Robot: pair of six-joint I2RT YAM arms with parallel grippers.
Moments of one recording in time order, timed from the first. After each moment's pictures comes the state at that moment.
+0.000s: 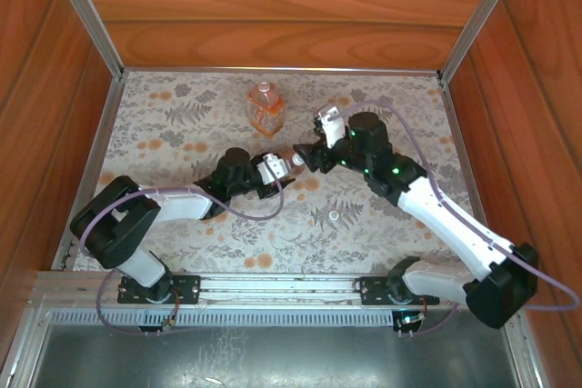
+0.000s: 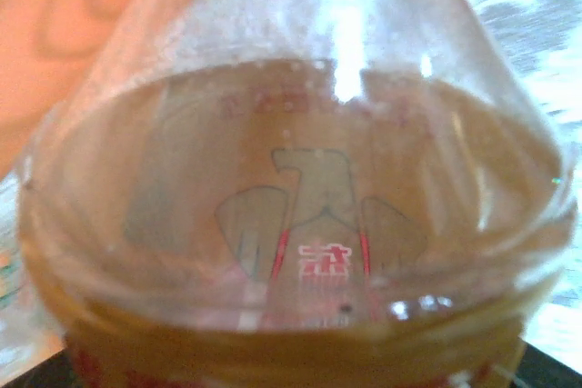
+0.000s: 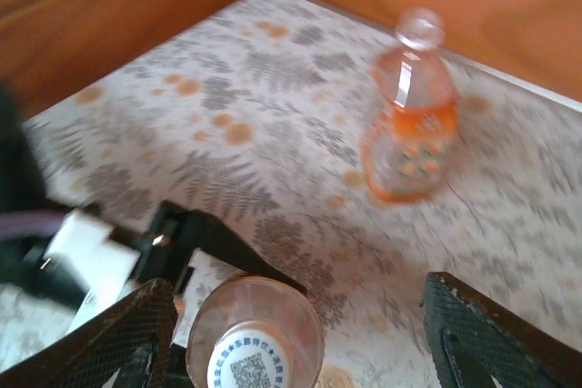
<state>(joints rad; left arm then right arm) -0.74 1.55 0.59 0.58 0.38 0.43 0.67 1.12 0.97 -0.29 -0.26 -0.08</state>
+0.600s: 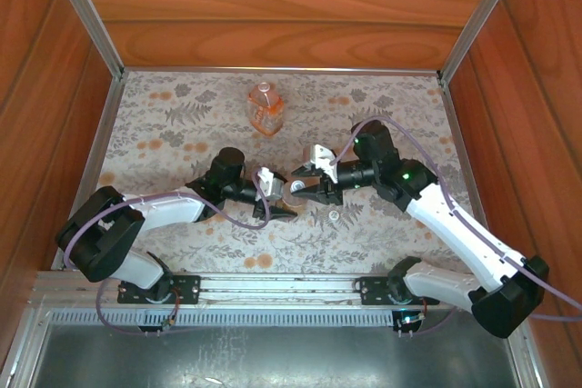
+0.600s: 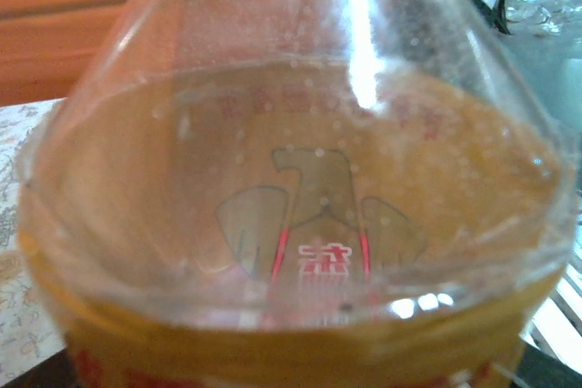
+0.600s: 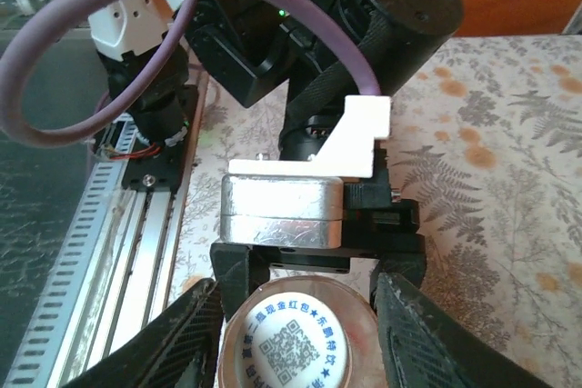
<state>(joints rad) -0.73 1.47 0.58 0.49 0.96 0.42 0.67 1.09 1.01 -0.57 -0.82 -0.55</state>
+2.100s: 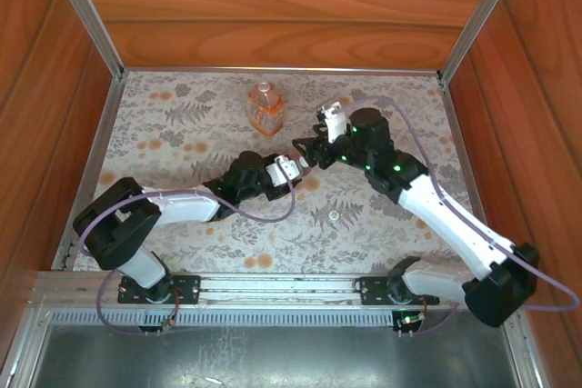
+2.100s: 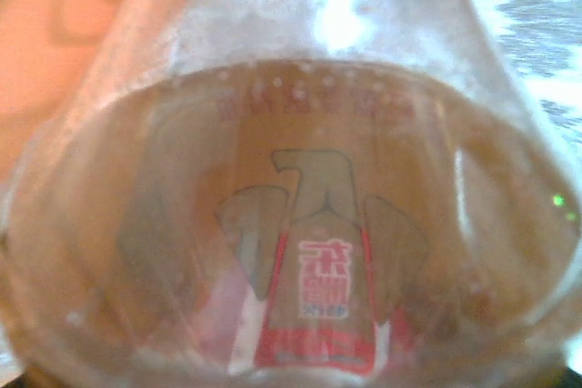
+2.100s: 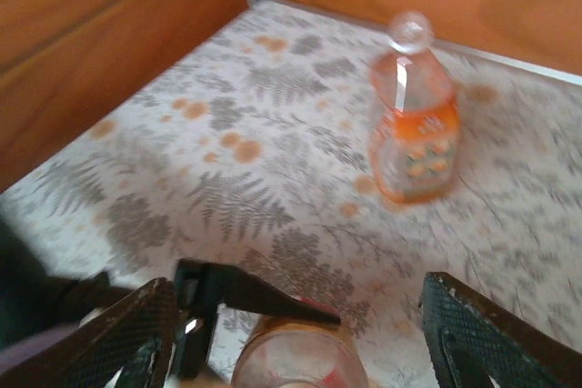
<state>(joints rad) -0.82 1.56 0.65 0.50 0.19 0.40 0.66 1.13 1.01 -0.30 -0.28 0.03</state>
